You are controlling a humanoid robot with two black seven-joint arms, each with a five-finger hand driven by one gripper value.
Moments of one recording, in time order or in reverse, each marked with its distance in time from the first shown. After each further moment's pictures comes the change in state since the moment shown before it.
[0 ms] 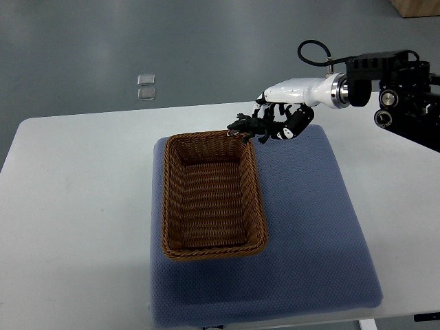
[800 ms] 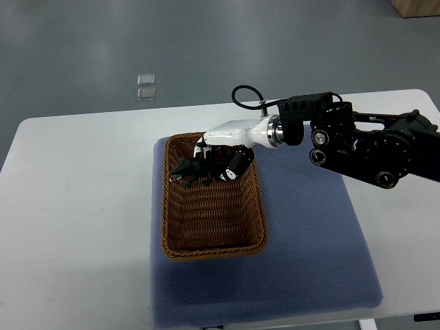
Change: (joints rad) left arm -0.001 0.000 0.003 -0.039 0.000 0.000 0.000; right arm -0.070 0.251 -0.014 -0.053 -0.005 -0.039 0.005
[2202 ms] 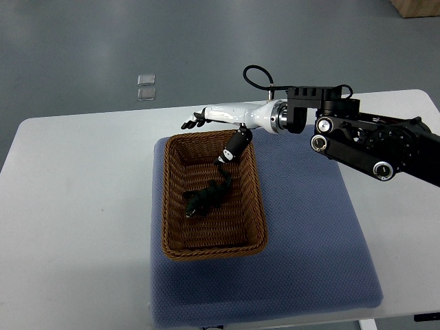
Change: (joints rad) left arm 0.000 0.000 -0.003 -0.004 0.001 0.000 0.000; right arm -0.085 0.014 0.232 -0.058 0.114 -0.021 0.001
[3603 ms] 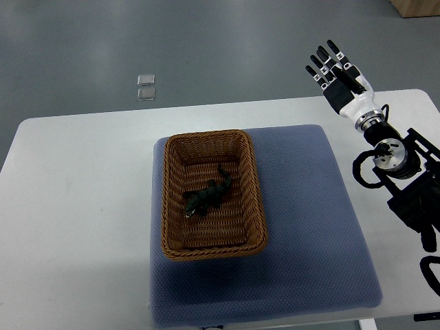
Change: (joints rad) left arm 0.008 0.000 0.000 -0.006 -0.001 0.002 0.000; right arm -0.367 0.095 0.641 -0.392 1.238 0.009 0.115
